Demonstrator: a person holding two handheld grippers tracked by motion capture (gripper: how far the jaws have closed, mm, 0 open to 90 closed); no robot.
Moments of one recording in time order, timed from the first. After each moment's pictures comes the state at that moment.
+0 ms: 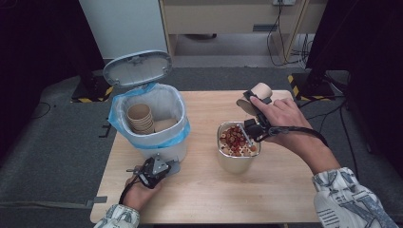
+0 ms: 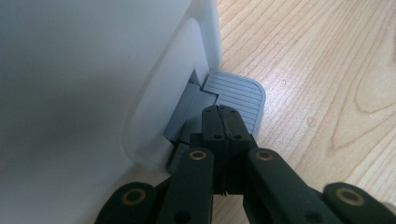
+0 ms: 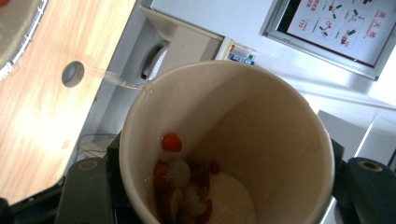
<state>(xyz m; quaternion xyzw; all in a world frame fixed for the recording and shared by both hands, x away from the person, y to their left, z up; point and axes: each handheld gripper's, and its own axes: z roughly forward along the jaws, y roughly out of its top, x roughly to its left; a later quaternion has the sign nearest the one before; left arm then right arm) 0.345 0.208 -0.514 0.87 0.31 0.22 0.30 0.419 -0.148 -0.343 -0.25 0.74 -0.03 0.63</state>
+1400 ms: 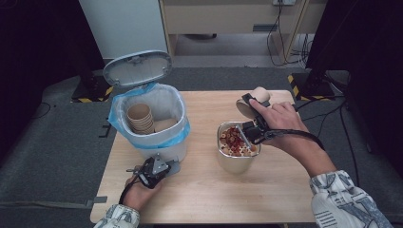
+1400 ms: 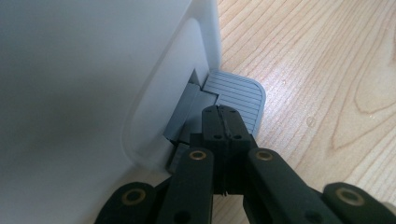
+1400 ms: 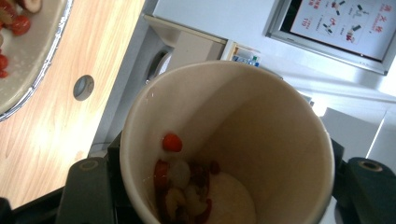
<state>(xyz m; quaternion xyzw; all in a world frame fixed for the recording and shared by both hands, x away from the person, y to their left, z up) 0.345 0.208 -0.514 0.87 0.31 0.22 0.30 0.418 -0.145 -0.354 -0.23 0.75 -0.01 0.62</state>
